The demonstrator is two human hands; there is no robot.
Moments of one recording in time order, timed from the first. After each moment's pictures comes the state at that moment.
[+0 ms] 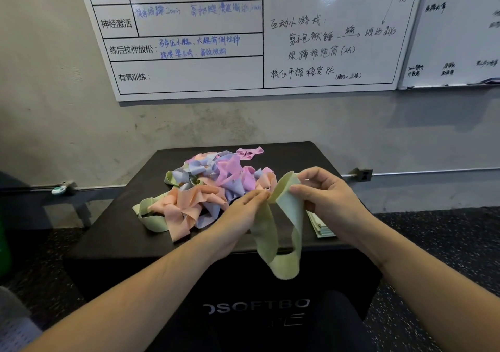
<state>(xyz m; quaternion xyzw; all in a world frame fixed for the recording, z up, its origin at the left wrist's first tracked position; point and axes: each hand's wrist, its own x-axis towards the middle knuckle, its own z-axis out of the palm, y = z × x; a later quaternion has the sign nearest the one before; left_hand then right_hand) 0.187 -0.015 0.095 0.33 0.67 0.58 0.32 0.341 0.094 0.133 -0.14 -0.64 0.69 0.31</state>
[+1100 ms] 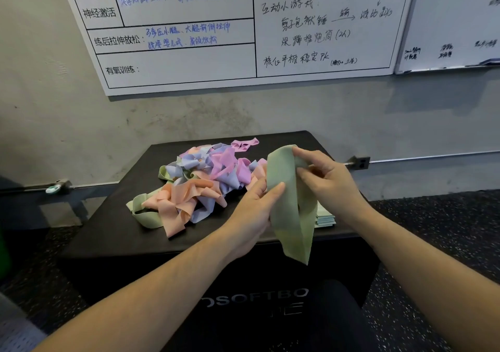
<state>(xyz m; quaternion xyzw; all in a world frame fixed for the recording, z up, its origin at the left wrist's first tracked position) 0.220 0.009 0.091 0.35 0.52 0.67 0.39 0.336 0.125 0.119 -0.16 -0.77 0.46 0.42</state>
